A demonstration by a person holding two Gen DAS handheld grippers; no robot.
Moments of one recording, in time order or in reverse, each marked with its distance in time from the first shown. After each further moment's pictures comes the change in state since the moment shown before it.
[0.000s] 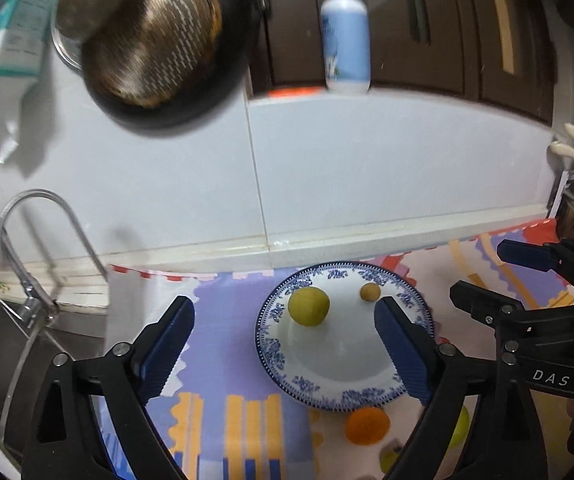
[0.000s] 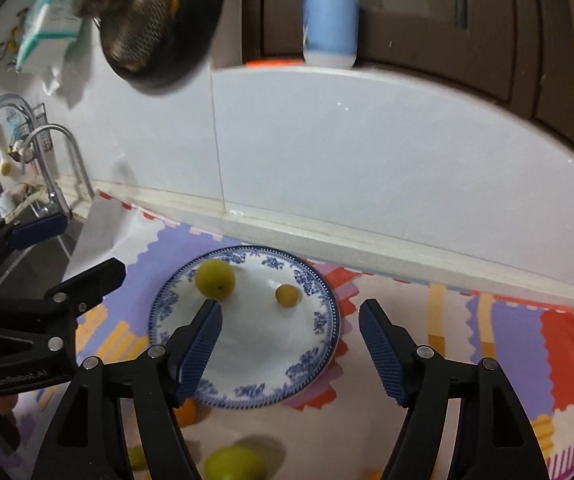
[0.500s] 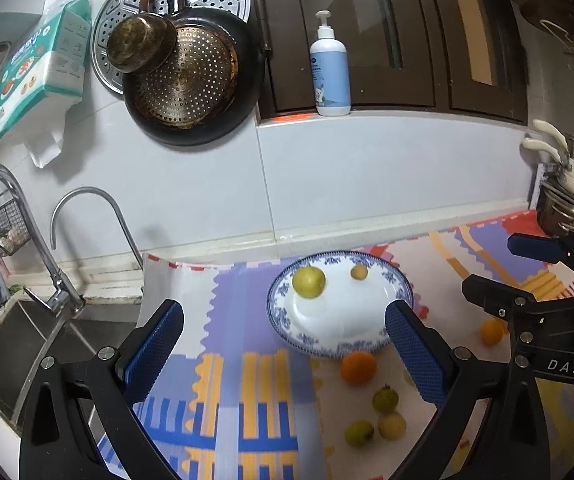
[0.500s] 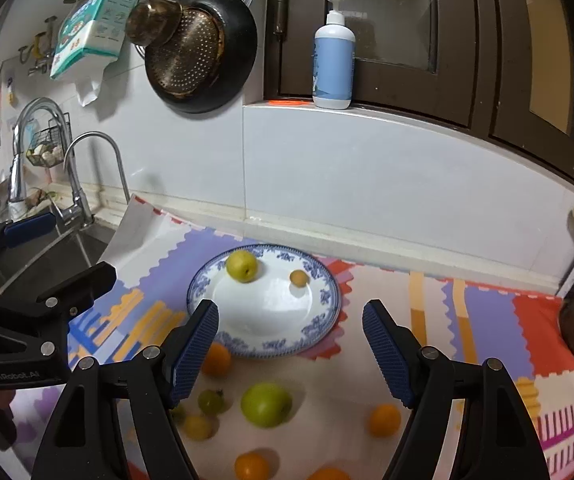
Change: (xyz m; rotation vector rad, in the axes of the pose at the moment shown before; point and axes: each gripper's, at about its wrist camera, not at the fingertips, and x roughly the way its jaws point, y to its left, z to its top) left arm -0.084 -0.001 -0.046 0.035 -0.070 0.019; right arm -0.088 0.027 -0.044 -0.004 -0.092 -0.030
